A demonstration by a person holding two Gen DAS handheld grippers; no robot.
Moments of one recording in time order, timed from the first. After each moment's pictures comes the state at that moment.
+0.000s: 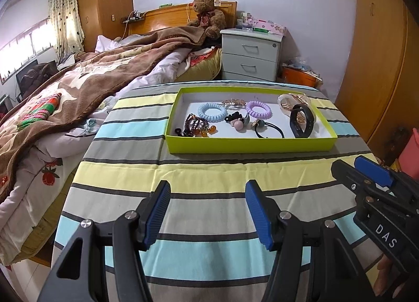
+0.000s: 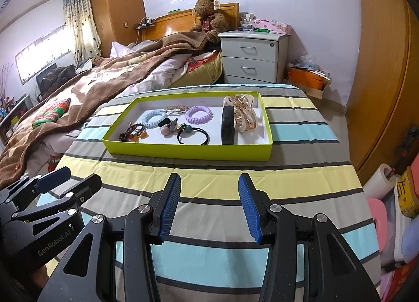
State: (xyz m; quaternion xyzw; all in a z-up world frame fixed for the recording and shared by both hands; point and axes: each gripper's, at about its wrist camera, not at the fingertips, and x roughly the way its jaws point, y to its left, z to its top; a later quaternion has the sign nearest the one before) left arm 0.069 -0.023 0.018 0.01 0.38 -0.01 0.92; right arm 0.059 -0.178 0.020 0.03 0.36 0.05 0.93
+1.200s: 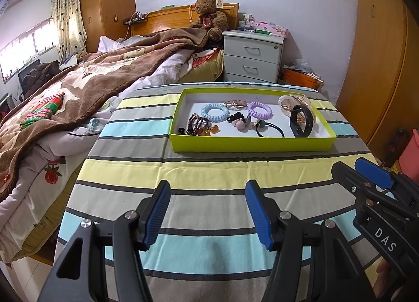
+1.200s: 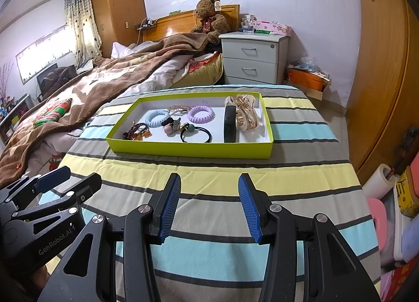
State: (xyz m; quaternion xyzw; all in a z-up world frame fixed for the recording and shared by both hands) left arm 0.058 -0.018 0.023 0.01 0.38 -0.01 0.93; right arm 0.057 -0.176 0.021 0.03 0.36 0.05 0.93
